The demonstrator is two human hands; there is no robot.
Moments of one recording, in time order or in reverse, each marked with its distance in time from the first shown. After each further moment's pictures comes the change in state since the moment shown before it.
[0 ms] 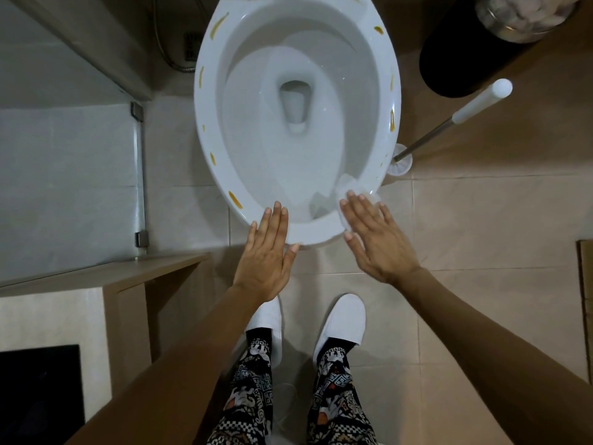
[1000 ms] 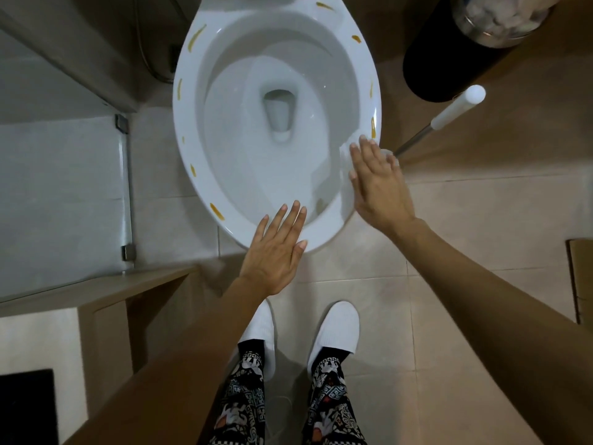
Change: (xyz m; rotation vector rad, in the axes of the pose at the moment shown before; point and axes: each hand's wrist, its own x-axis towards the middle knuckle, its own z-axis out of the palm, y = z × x) left_hand 0.039 0.027 0.001 0.089 -0.027 0.134; right_hand 0.064 0.034 -0.051 0.022 0.226 0.171
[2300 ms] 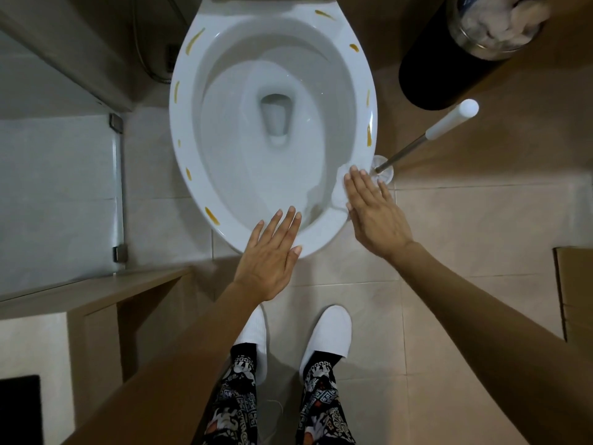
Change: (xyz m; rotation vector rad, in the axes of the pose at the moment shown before) left_hand 0.001 0.000 0.001 -0.013 0.017 -0.004; right_hand -0.025 0.019 0.020 -0.144 -0.091 -0.131
